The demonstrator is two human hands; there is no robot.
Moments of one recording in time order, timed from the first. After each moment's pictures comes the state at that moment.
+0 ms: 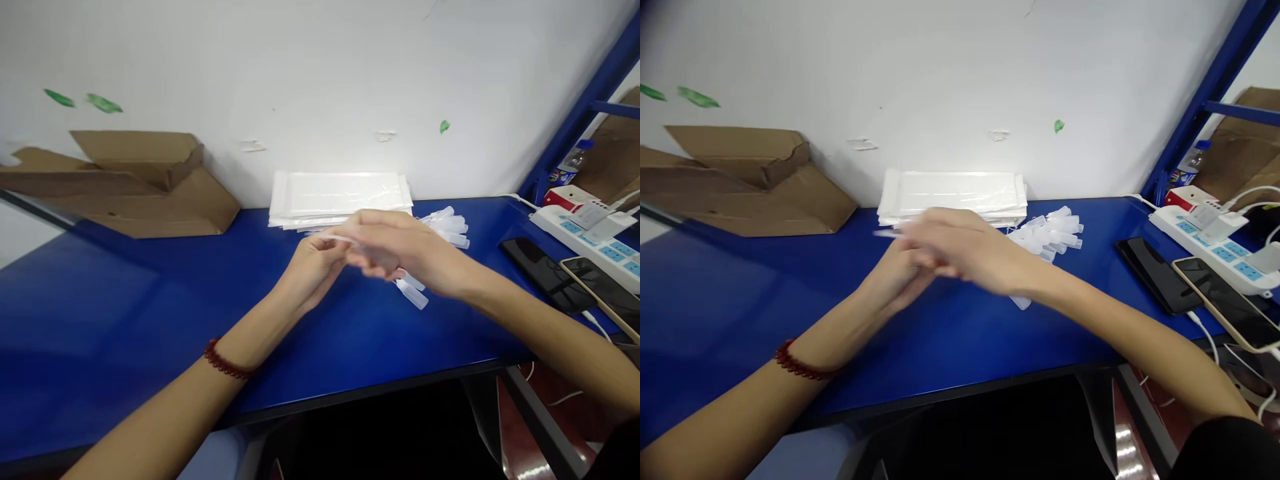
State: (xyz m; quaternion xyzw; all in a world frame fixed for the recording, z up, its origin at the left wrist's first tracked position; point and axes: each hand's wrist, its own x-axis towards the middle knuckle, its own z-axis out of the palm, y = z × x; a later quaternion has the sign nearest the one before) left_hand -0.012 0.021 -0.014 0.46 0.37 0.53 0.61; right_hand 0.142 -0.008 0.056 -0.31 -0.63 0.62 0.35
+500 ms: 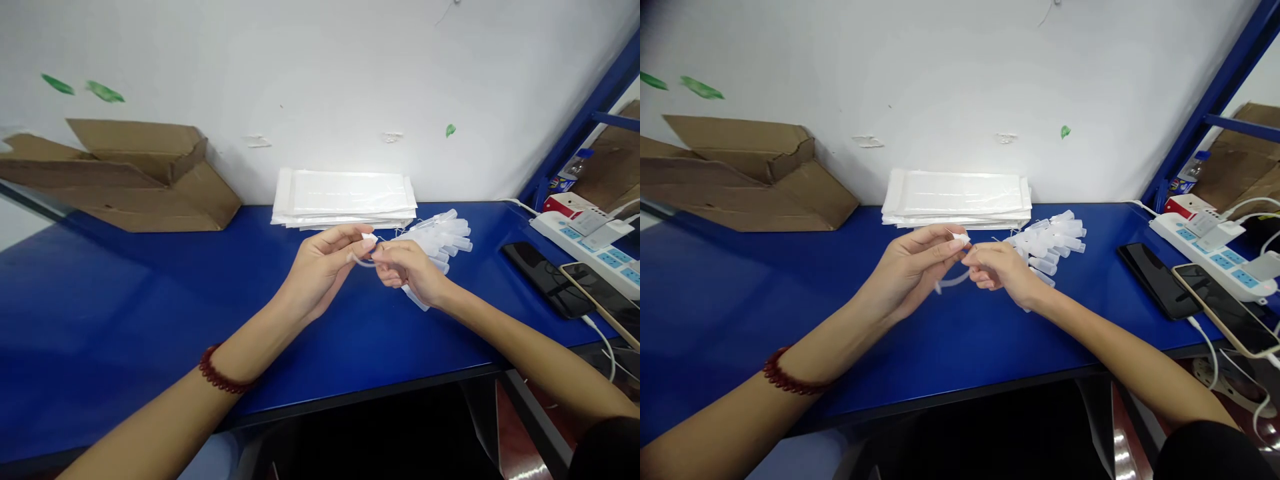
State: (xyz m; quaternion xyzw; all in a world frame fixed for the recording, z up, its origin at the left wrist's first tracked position) left_hand -0.003 0.000 0.004 0.46 0.33 0.57 0.60; right_hand 0.149 0.005 0.003 -0.31 -0.57 0.66 0.38
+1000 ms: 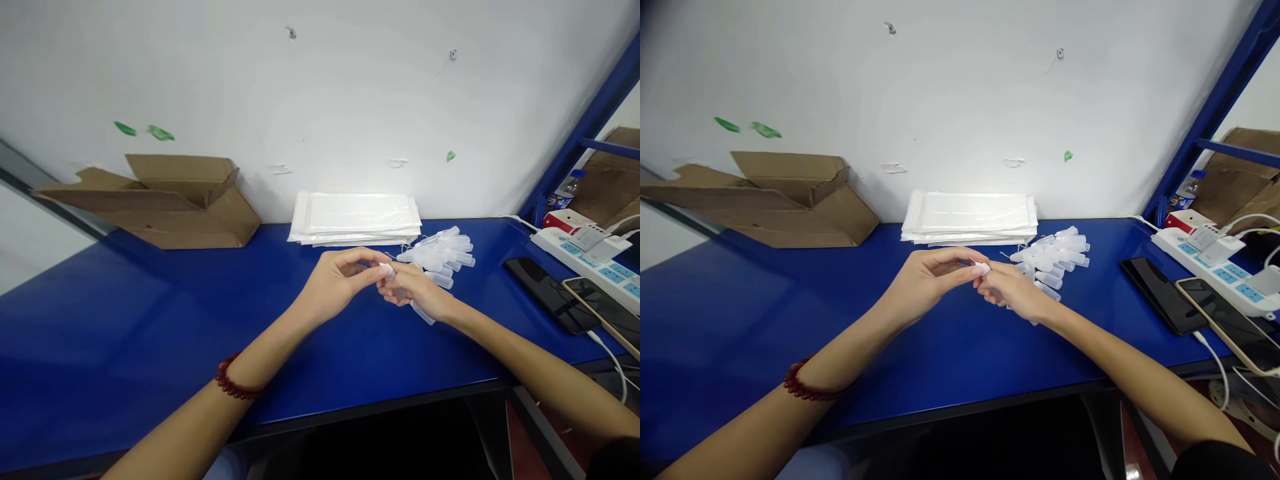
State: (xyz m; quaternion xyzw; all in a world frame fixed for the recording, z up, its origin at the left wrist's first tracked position) left_hand -0.015 0.005 0.006 0.64 0.36 0.47 0.49; right_hand 0.152 0.005 -0.004 -0.34 -0.63 0.62 0.33
